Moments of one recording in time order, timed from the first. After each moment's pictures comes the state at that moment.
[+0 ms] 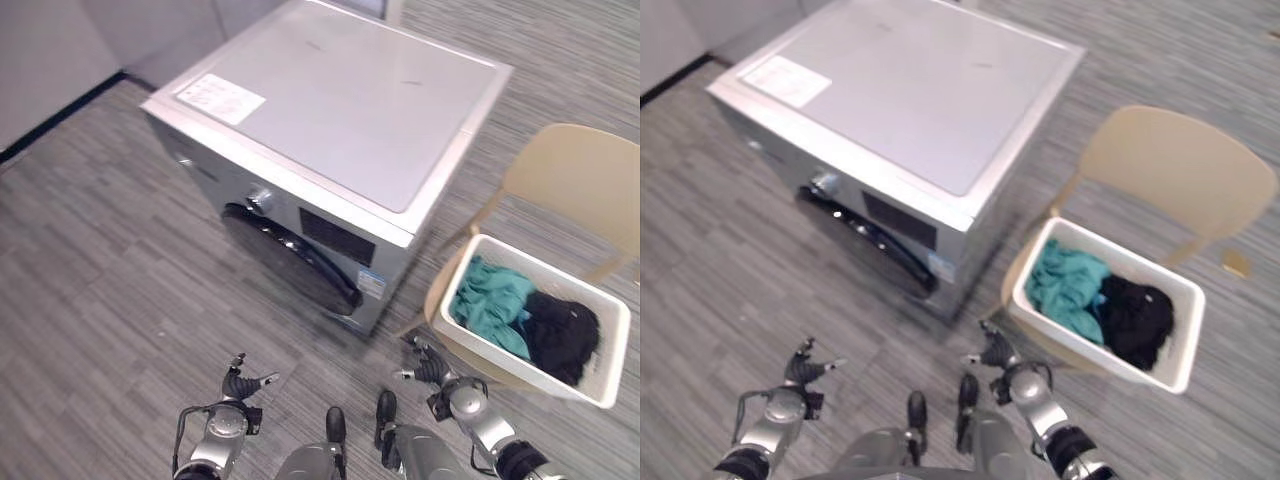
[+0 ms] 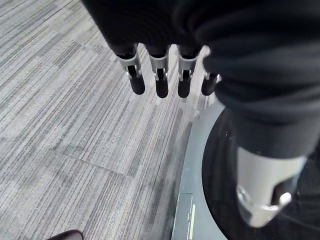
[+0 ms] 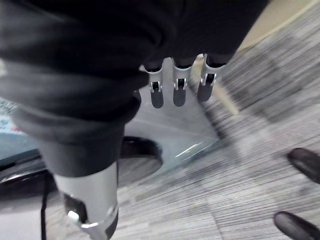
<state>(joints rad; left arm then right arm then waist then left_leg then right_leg) -0.02 0.33 -0.22 0.80 -0.15 -0.07 0.18 -0.20 -0.23 0.46 0.68 0.02 -0.05 -0.08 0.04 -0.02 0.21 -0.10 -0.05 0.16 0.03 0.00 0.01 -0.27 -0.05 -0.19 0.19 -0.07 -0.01</state>
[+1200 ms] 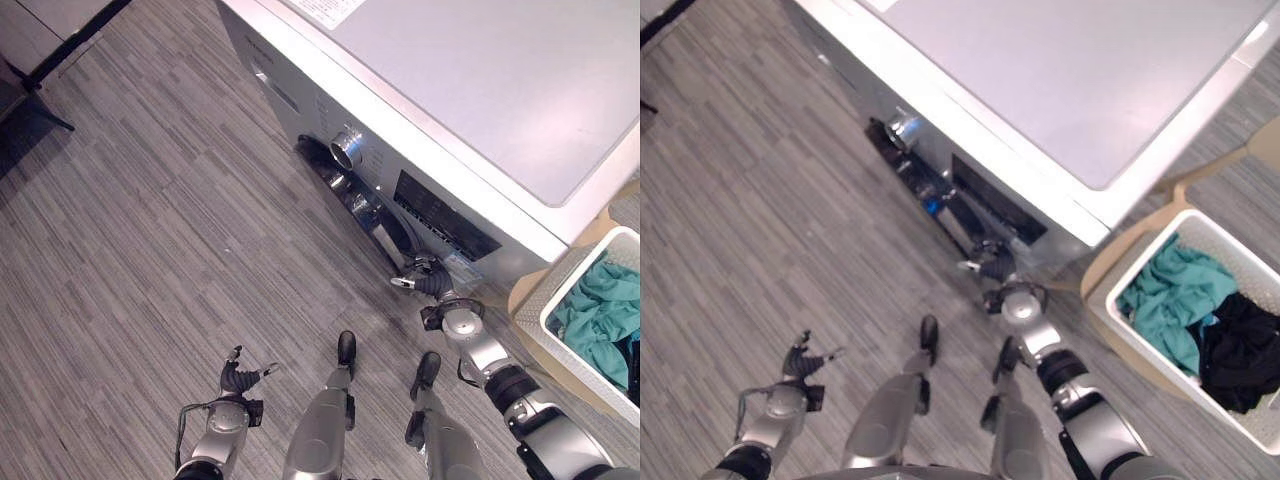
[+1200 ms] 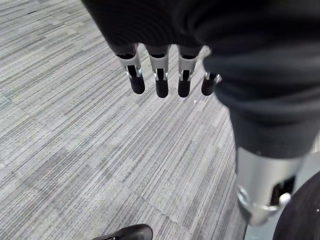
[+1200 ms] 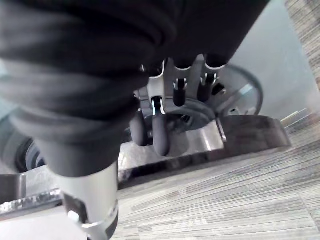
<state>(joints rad) -0.05 0.33 -0.22 0.79 -0.19 -0.11 0.23 -0.49 -0.24 0.47 0.63 0.18 -0.09 -0.25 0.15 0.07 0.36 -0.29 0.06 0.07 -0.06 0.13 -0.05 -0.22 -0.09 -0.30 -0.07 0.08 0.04</state>
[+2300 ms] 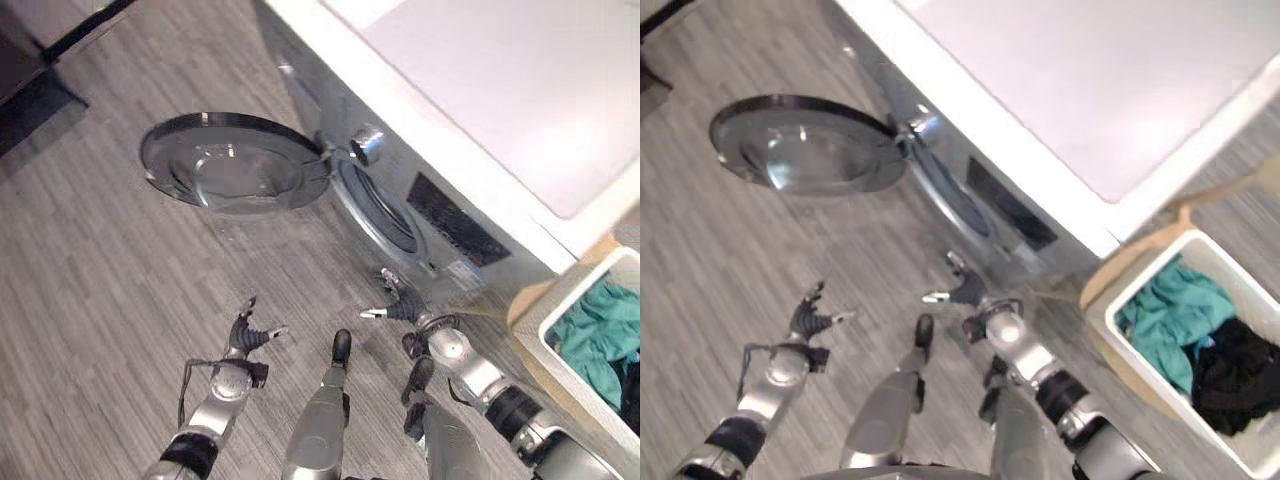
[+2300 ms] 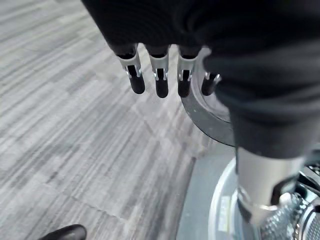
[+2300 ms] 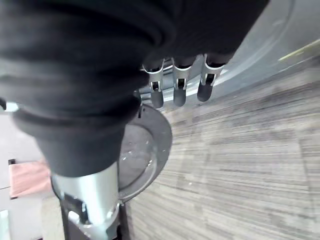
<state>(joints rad) -0.15 0.43 -0.29 0.58 -0.13 -0.12 0.20 -0.33 -0.31 0.59 0.42 0.18 -0.10 -0.10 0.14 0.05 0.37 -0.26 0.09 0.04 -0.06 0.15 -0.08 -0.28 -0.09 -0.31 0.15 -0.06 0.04</state>
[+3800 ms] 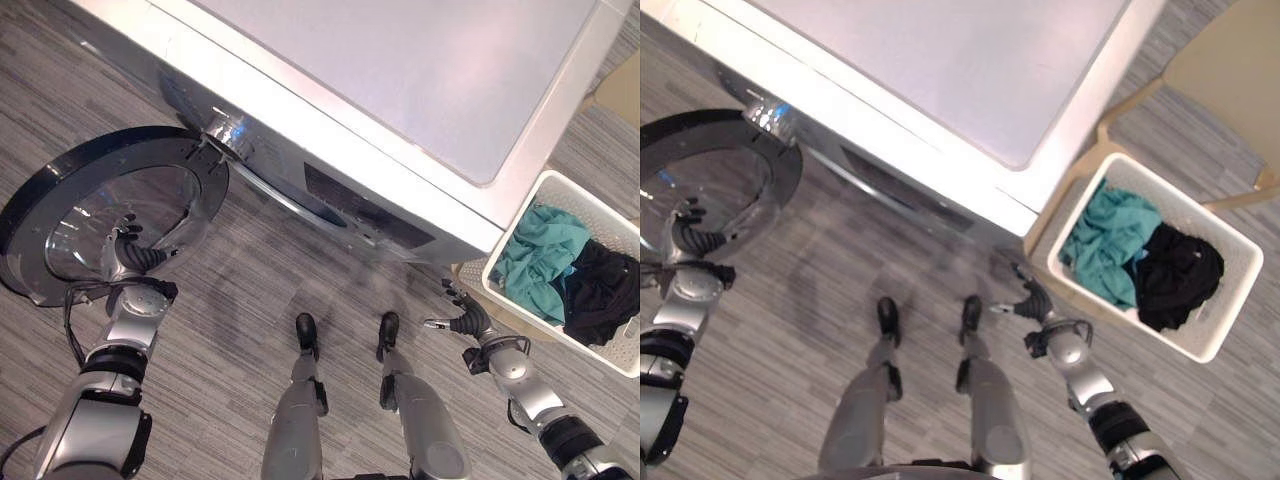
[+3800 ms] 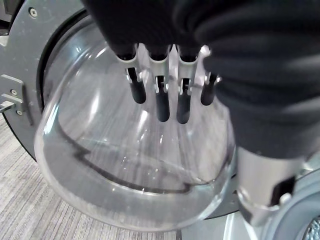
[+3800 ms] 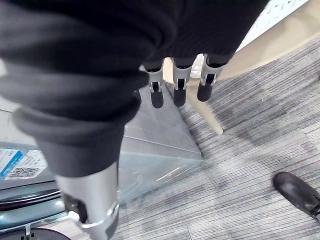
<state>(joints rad) -0.55 0.77 -0.17 0.93 -0.07 -0.09 0.35 -0.18 -0.47 0.37 0.41 0.09 -0.12 -0.13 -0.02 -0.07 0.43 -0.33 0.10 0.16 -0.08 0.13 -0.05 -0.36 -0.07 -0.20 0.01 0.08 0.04</state>
